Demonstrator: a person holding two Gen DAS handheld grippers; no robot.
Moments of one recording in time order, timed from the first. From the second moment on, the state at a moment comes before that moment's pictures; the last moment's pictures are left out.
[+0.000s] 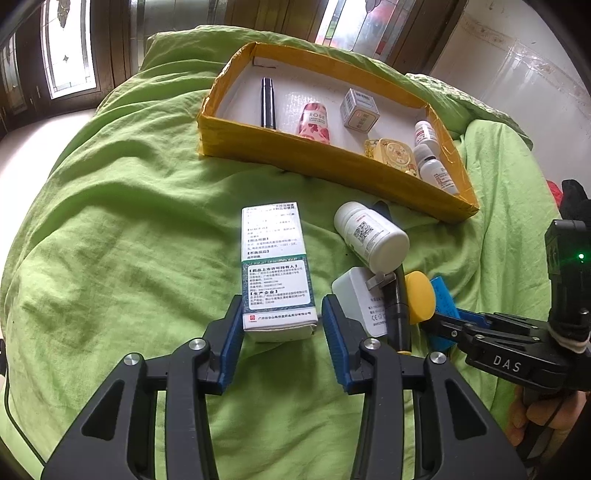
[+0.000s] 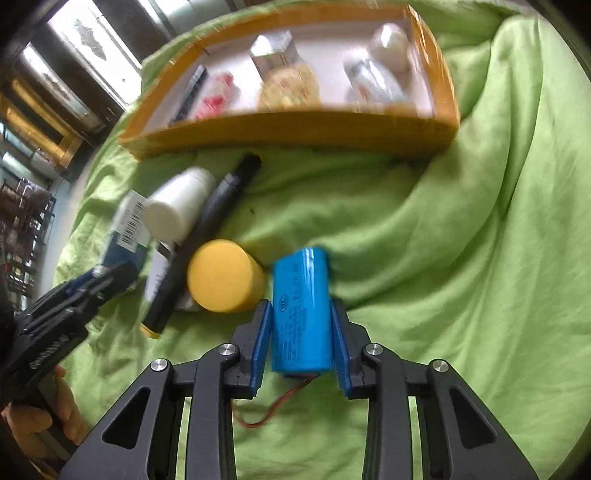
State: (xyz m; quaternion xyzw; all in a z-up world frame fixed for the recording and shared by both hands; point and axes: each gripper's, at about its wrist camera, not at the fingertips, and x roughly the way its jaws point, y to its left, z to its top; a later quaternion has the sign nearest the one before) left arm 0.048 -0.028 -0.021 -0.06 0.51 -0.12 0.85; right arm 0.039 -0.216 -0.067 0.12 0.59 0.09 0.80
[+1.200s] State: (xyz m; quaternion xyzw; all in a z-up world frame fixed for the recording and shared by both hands) left arm 0.056 -0.022 -0.023 -0.10 0.50 -0.11 0.85; right arm 0.041 -0.231 -0.037 0.15 0.54 0.12 0.82
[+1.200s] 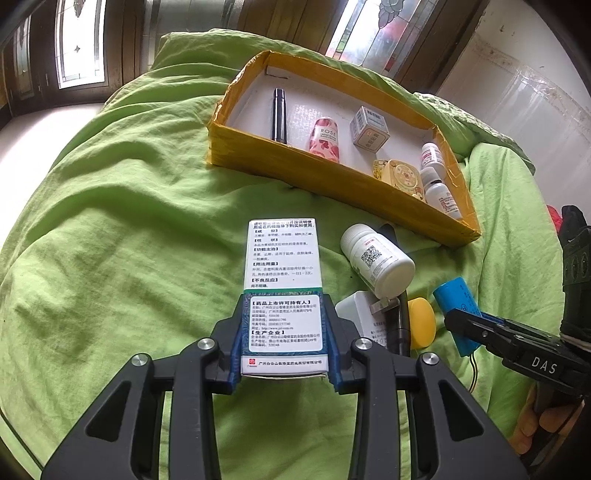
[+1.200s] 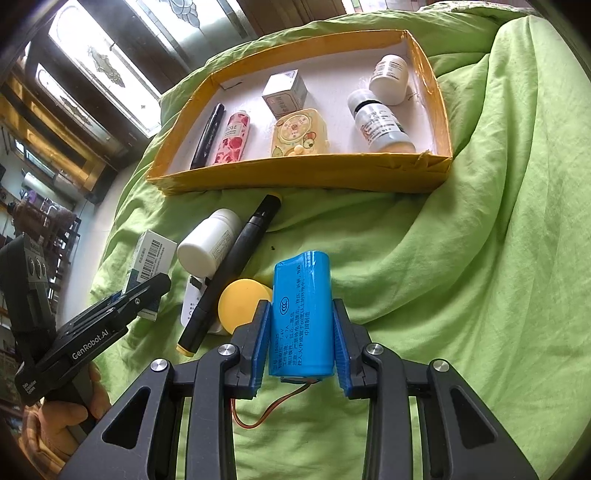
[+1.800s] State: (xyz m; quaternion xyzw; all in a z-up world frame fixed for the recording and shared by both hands) left arm 0.055 -0.025 -0.023 -0.09 0.50 -0.11 0.86; right arm 0.038 -0.236 -0.028 0.16 0.52 0.13 0.83
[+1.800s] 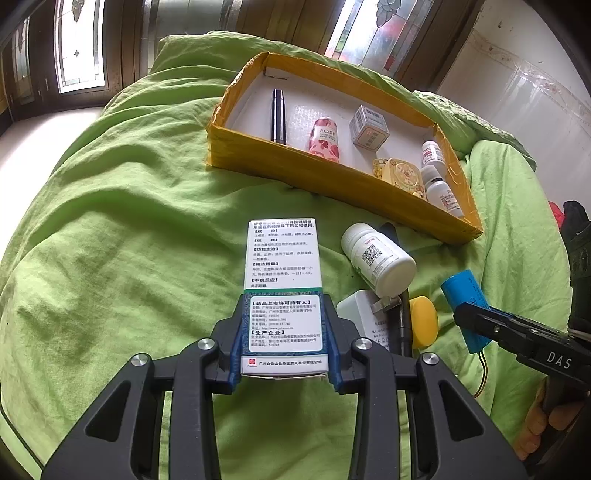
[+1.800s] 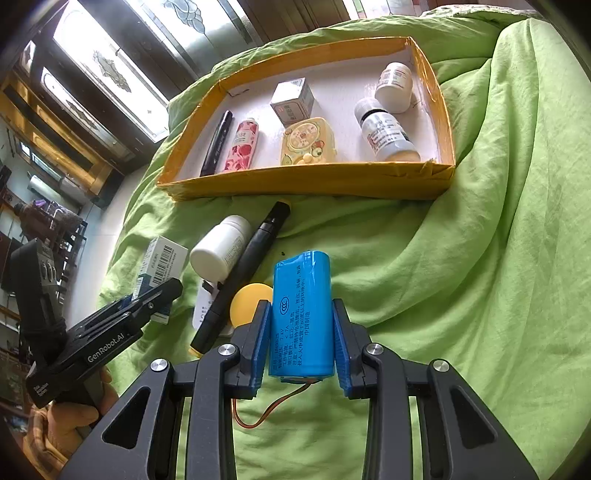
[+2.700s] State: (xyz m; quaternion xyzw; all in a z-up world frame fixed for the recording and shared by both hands) left arm 0.055 -0.026 -0.021 -0.07 0.49 -0.10 0.86; right arm 0.035 -0.235 -0.019 0.17 0.51 0.14 0.83
